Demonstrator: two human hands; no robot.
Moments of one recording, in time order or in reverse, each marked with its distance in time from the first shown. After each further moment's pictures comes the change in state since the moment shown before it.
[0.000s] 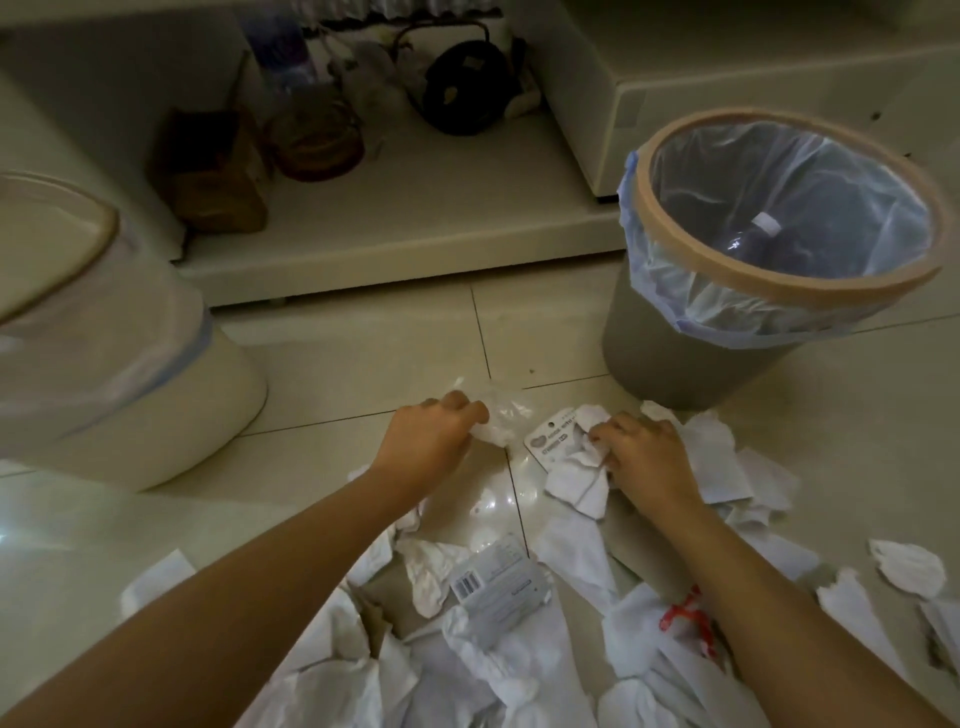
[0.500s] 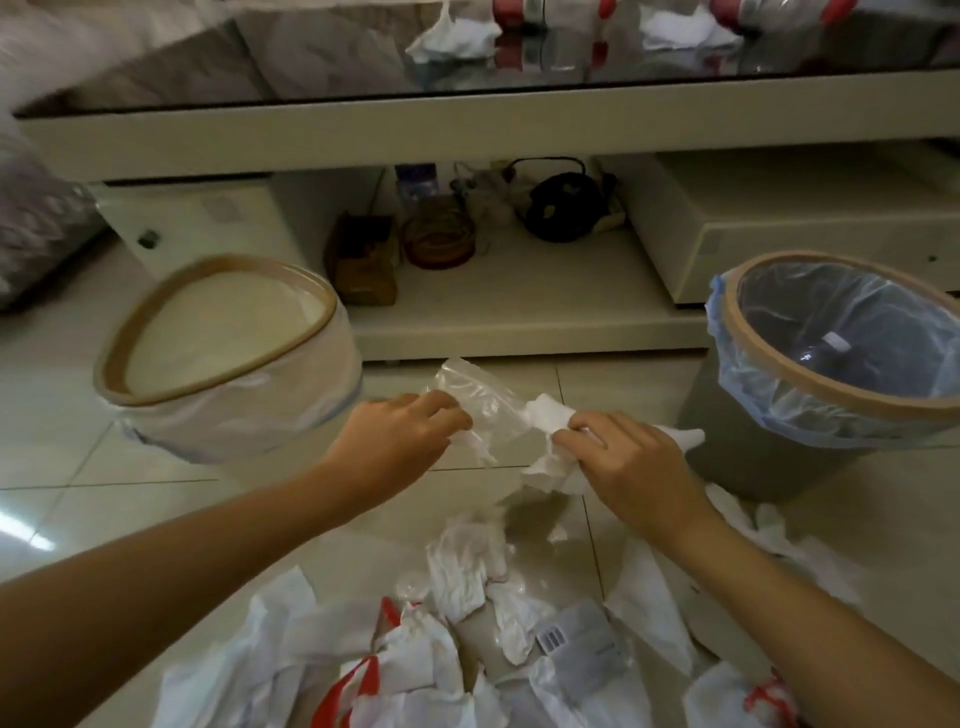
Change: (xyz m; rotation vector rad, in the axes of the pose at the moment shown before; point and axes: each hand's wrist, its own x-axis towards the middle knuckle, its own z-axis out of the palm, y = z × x) left_hand -0.084 -0.083 -0.154 0.201 0.201 0.132; right_hand 0.020 -0.140 -0.112 0.013 0.508 -0.573
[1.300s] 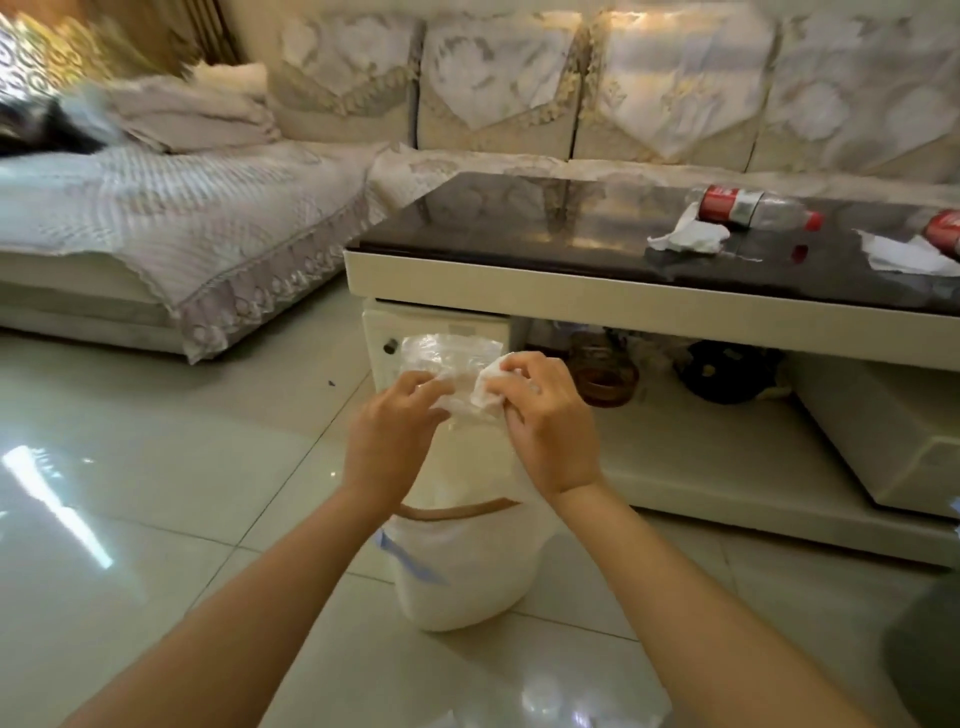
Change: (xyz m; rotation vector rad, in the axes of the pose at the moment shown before) left_hand -0.097 -0.215 -0.078 -0.018 0.482 -0.661; right_hand 0.311 -0.206 0.045 0.213 0.400 -0.082
